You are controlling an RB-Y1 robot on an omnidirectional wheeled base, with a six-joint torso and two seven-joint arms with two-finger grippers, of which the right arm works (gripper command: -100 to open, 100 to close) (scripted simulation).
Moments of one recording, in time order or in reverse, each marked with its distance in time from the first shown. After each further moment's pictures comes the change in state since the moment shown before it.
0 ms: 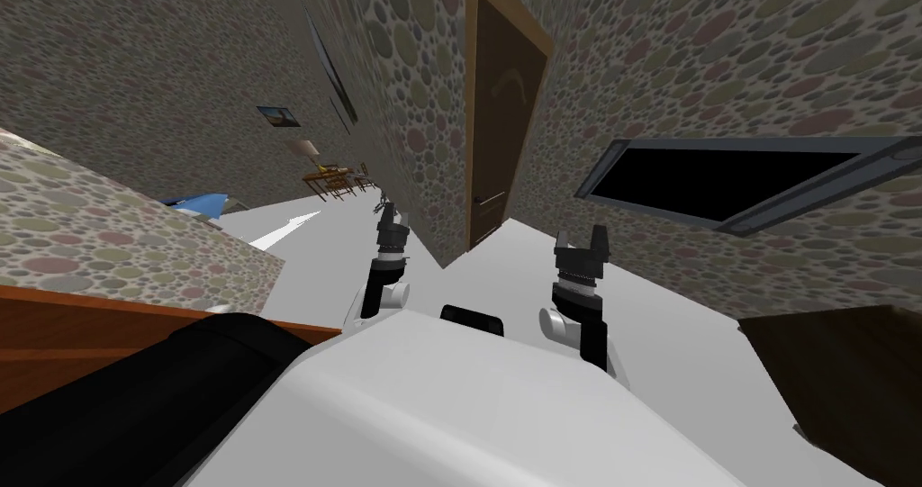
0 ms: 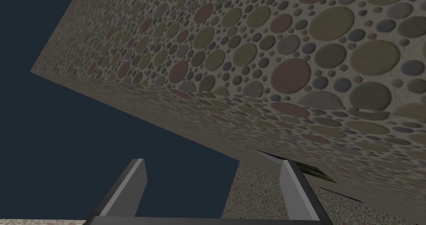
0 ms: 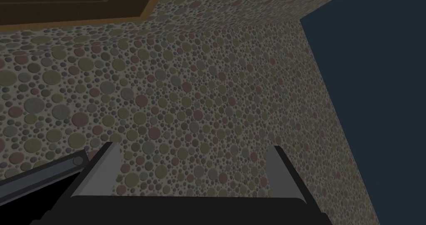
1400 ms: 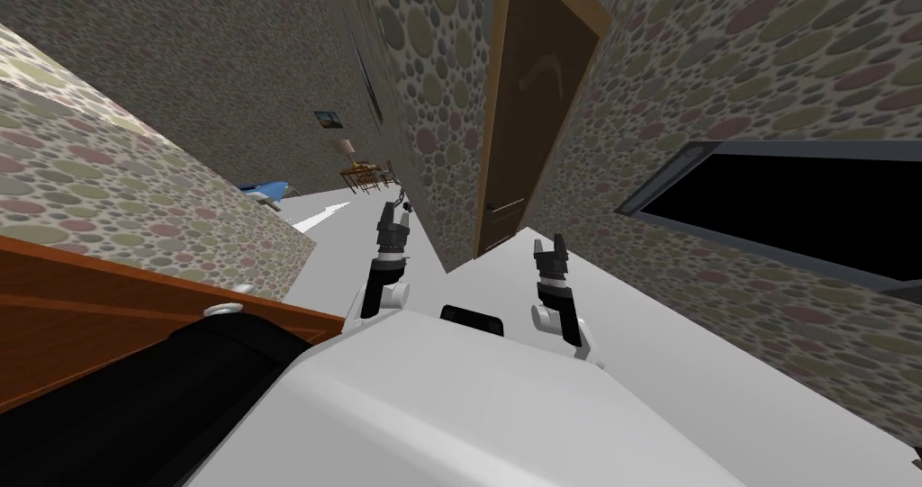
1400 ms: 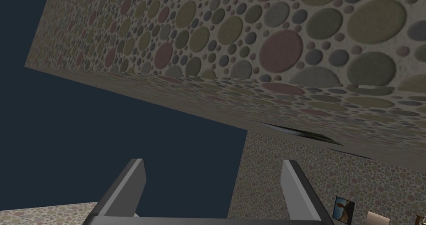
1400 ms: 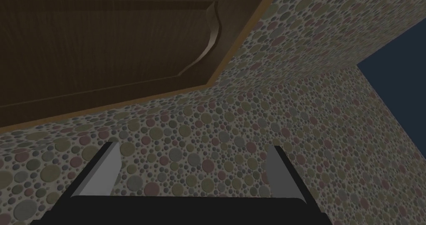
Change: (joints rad) arm -0.127 -0.096 0.037 0.327 -0.004 -0.068 -0.056
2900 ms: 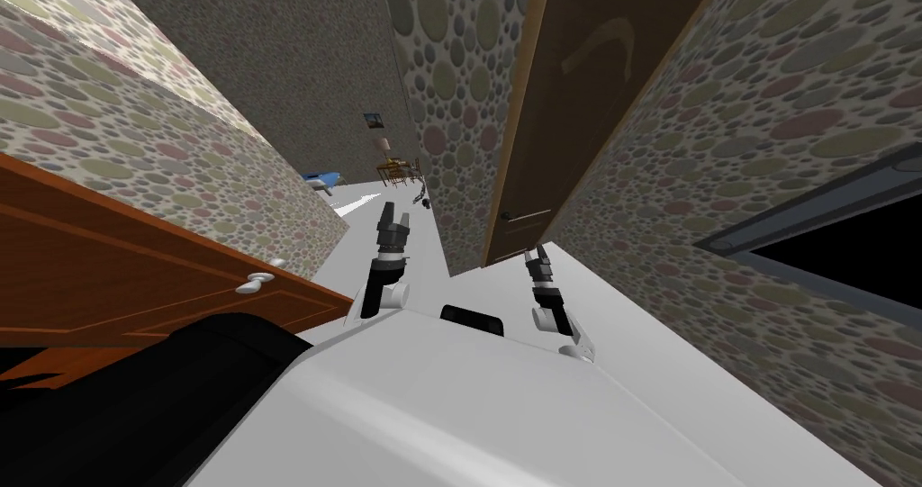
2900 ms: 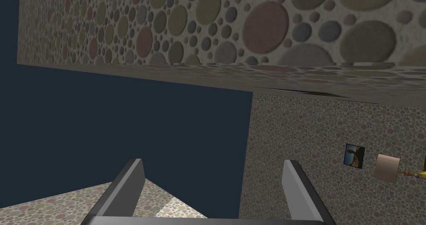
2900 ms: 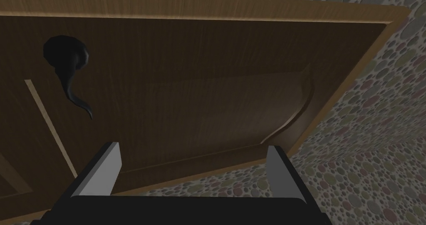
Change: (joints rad) arm -0.153 -0.120 0.047 0.422 -0.007 -0.096 -0.076
